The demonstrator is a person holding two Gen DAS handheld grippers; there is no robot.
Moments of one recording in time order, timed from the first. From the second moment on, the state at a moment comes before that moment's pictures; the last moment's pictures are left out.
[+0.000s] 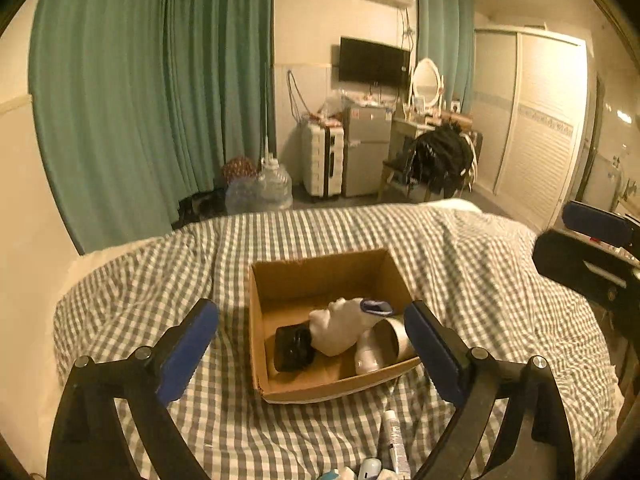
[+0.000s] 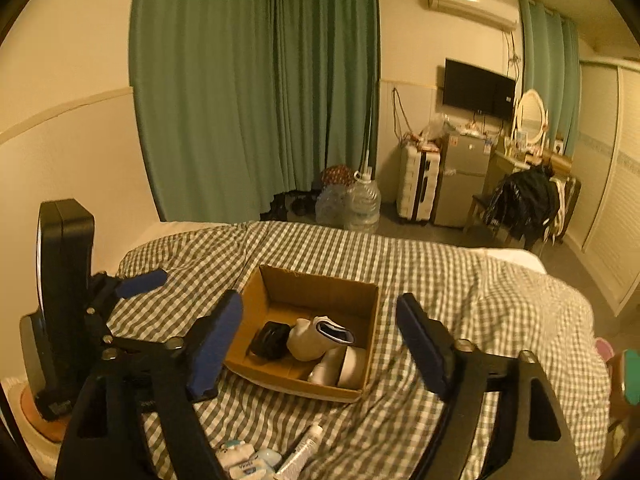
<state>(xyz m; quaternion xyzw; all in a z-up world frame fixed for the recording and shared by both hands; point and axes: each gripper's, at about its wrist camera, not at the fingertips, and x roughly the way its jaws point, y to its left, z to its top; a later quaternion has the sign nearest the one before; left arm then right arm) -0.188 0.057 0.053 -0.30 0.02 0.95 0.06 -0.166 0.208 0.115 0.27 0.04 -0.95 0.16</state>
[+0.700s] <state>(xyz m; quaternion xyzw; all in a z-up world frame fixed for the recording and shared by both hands) -0.098 0.046 -0.007 -0.31 0.02 0.95 0.04 -0.083 0.213 0.049 0.31 0.08 -0.94 0.12</state>
